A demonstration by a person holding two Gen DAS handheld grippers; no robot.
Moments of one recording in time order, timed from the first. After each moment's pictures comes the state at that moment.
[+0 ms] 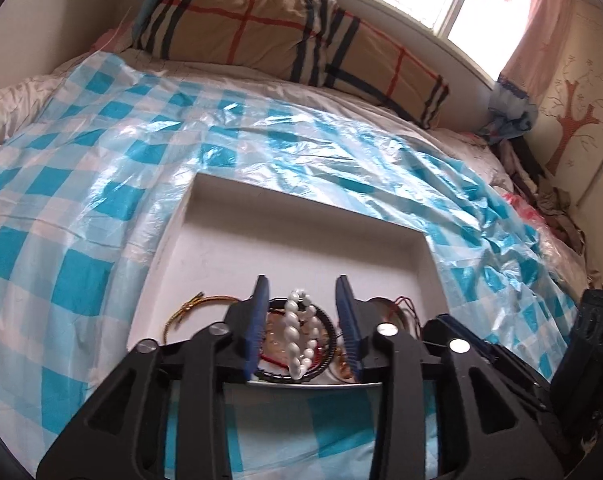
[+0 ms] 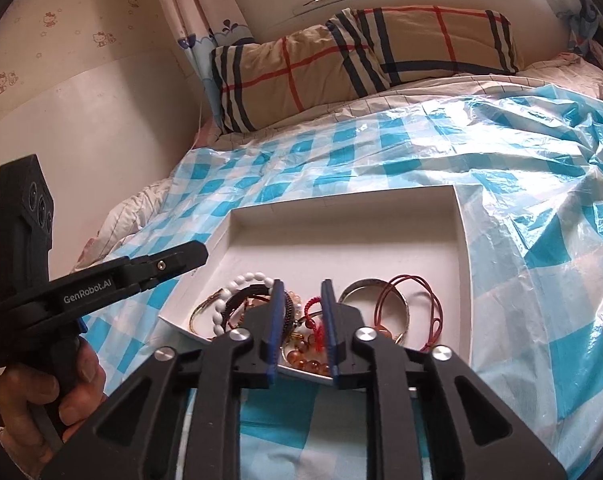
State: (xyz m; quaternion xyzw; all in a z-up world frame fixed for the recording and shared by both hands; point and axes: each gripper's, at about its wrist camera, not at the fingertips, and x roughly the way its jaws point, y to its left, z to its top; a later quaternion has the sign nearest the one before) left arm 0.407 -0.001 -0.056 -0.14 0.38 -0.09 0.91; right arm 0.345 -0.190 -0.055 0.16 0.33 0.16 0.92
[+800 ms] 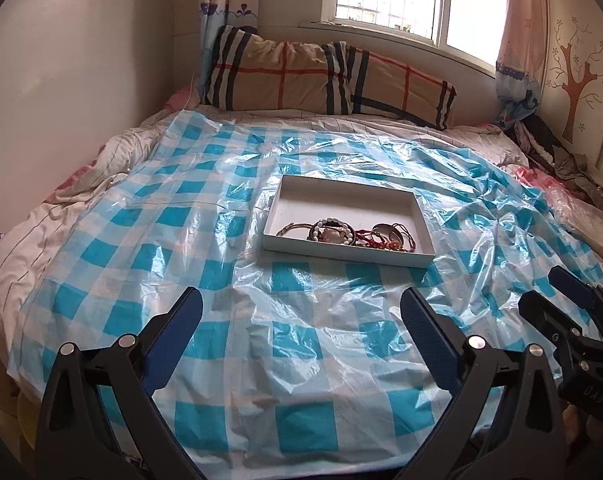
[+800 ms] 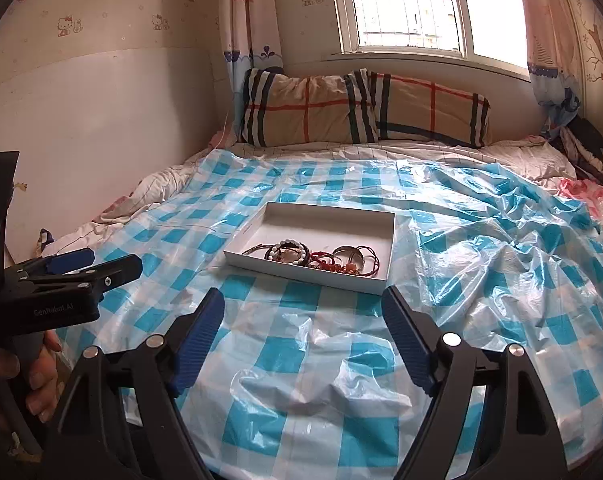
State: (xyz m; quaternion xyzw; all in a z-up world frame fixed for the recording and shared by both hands) left arm 0.139 0.018 0.049 -0.04 0.33 0.00 0.94; right arm 0.110 -0.188 0.065 0.04 0.29 0.12 0.95
